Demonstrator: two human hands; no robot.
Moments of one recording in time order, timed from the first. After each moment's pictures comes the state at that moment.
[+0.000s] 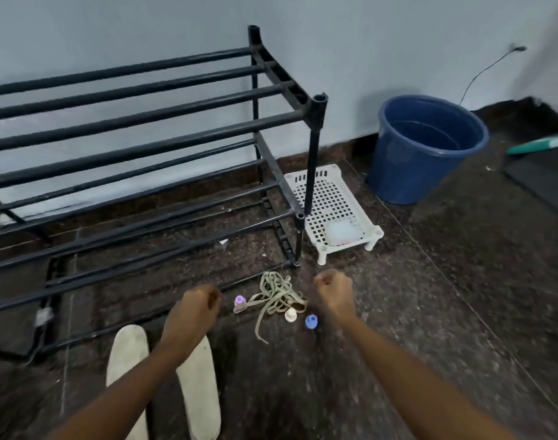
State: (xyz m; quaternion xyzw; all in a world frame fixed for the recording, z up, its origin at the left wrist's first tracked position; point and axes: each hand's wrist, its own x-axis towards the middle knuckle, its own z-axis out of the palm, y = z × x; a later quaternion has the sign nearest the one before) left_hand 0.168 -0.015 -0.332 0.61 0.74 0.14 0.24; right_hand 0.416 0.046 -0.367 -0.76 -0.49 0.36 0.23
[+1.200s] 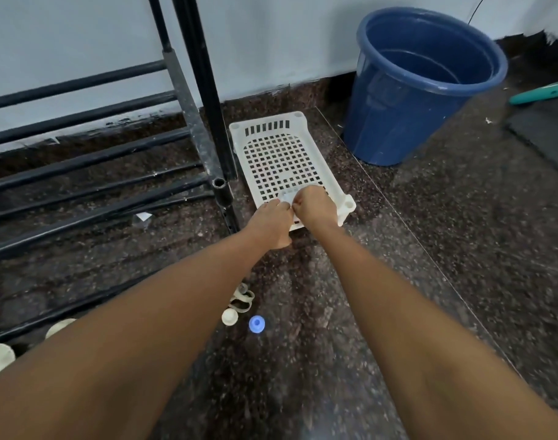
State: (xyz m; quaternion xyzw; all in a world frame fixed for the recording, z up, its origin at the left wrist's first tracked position) left_hand 0.381 0.179 -0.398 0.83 0.53 -0.13 0.16; right_hand 0.481 0.206 -0.411 -0.72 -0.65 0.21 0.08
